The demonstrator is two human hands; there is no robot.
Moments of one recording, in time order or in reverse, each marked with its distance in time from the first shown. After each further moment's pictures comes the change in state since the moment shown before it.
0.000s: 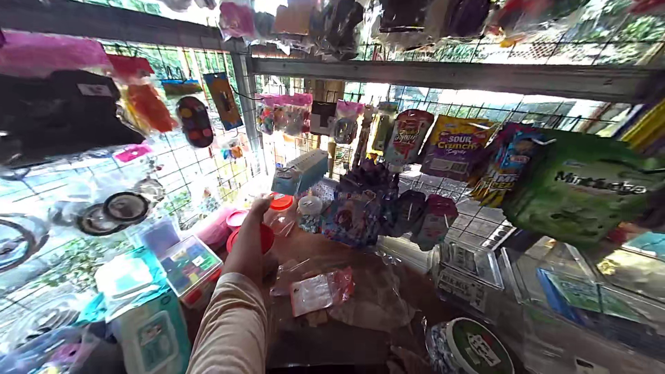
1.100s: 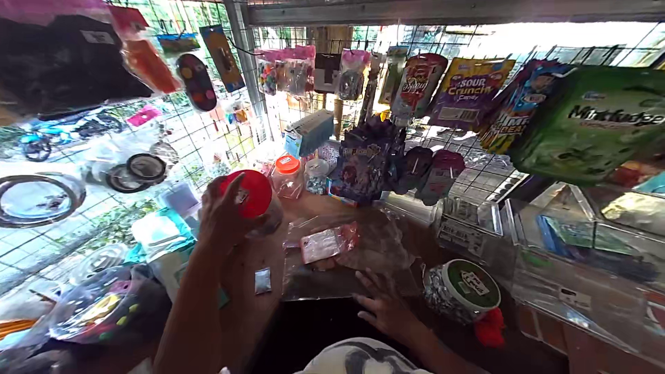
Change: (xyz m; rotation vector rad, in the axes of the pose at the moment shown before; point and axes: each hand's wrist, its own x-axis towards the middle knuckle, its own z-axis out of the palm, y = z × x) left_hand -0.259 0.006 -0.098 0.530 0.238 0.400; right_hand 0.034 -0.008 0.026 0.129 -0.225 -0.273
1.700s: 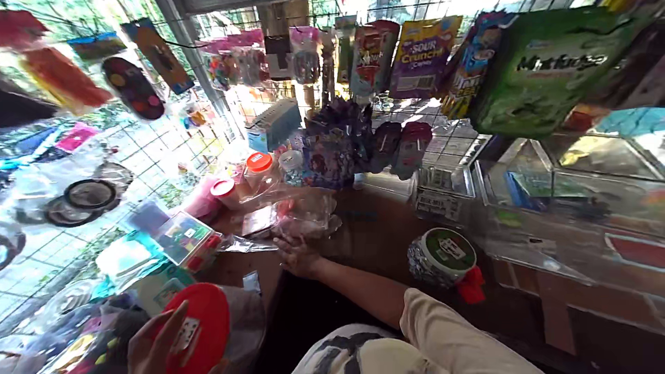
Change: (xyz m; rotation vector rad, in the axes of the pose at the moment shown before) left_hand -0.182 -0.020 -0.027 -0.141 -0.021 0.151; right_hand 0.183 -0.050 0.039 0.228 -0.241 -0.051
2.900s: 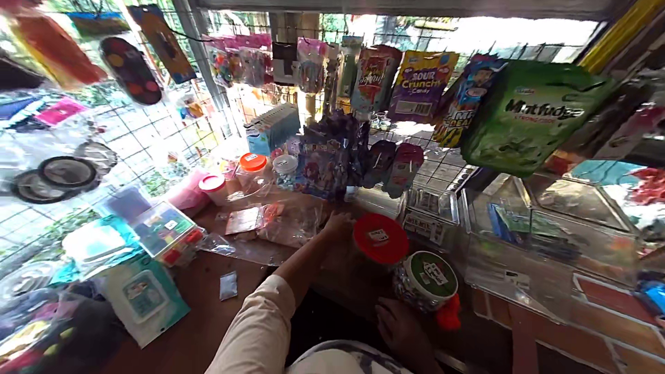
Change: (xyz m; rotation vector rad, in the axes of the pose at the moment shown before) left_hand 0.227 0.123 0.342 0.195 -0.879 0.456; right_hand -0.284 0.045 0.009 -0.363 0.707 0.251
